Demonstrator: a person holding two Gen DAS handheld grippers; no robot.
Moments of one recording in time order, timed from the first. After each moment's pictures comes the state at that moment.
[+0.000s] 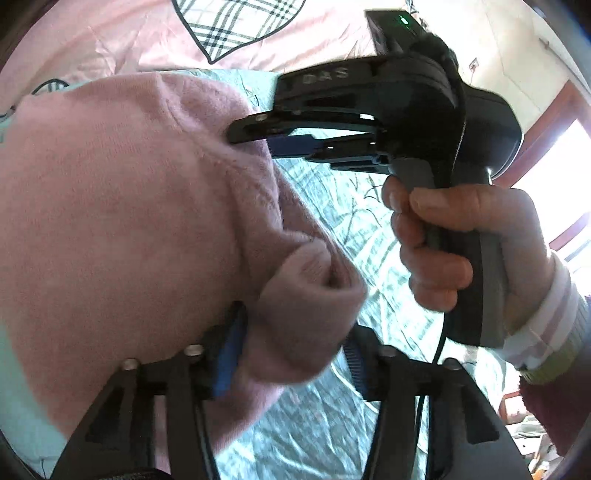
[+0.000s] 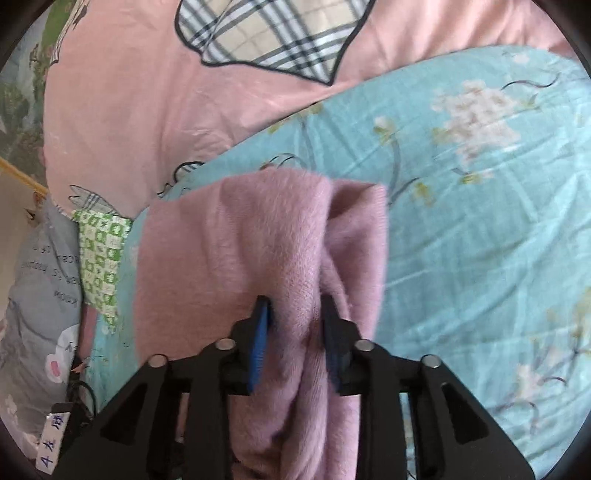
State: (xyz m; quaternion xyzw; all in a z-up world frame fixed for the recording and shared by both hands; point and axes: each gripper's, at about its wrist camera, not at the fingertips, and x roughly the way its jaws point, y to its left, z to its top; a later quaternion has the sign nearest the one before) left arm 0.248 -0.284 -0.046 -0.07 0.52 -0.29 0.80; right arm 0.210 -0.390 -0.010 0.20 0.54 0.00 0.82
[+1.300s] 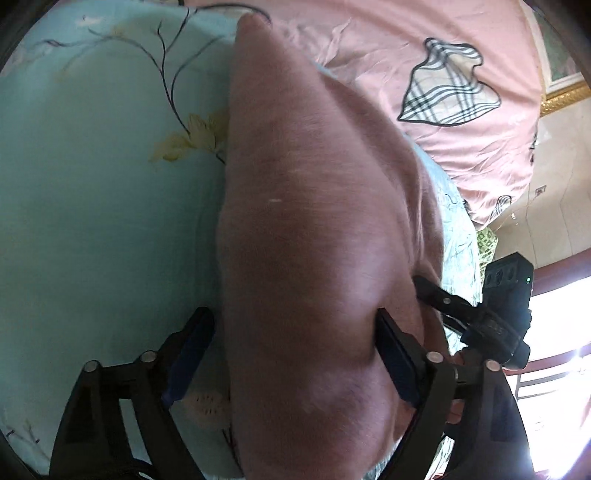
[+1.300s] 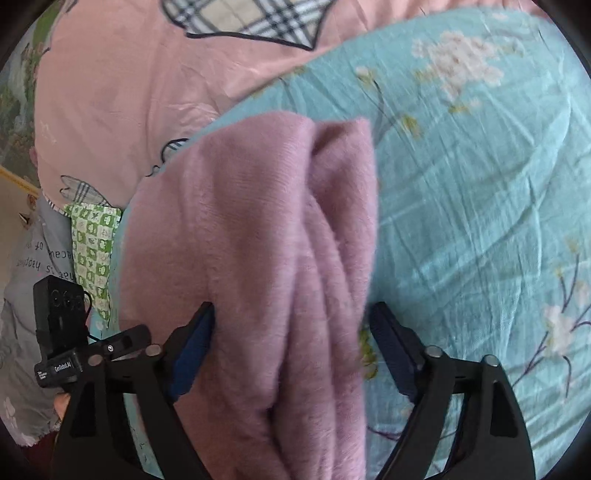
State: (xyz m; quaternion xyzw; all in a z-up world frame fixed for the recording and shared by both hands) left arm 0.340 -0.108 -0.092 -0.25 0.57 -0.17 0.76; right arm 0.193 -0.384 -0.044 0.23 0.55 0.00 0.80
